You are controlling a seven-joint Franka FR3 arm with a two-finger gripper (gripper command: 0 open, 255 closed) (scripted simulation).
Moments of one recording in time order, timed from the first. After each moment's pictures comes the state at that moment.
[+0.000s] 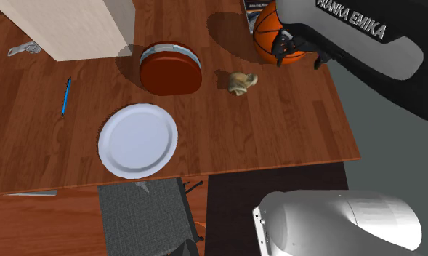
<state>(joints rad) 0.03 -0.61 0.05 -2.56 -0.02 1.97 0.18</state>
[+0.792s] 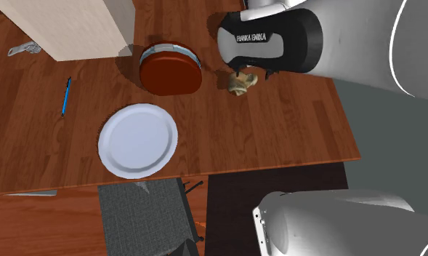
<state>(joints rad) 0.09 -0.23 0.21 -2.56 0.00 2.34 0.39</state>
